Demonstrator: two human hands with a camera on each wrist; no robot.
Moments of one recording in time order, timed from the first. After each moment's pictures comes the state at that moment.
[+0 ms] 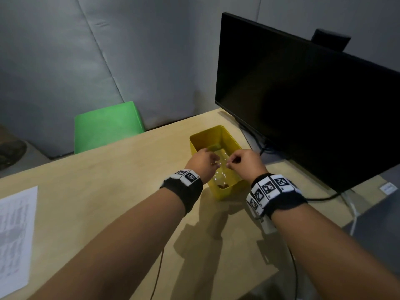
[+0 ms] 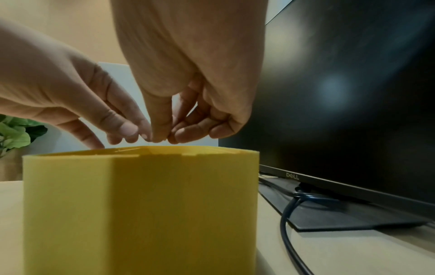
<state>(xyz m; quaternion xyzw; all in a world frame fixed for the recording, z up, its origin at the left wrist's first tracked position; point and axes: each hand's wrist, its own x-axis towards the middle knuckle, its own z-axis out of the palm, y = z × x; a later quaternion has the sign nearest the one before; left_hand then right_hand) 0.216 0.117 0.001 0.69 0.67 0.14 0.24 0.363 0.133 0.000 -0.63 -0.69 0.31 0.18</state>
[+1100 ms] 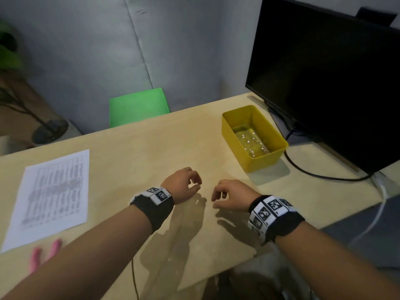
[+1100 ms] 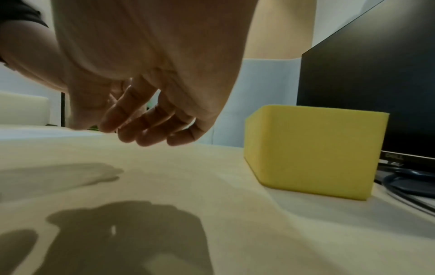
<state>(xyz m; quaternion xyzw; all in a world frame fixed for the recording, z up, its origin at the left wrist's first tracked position) 0.100 -0.042 -0.025 0.69 0.67 0.04 0.25 0.295 -0.011 -0.025 -0.40 -0.84 0.36 -0.05</state>
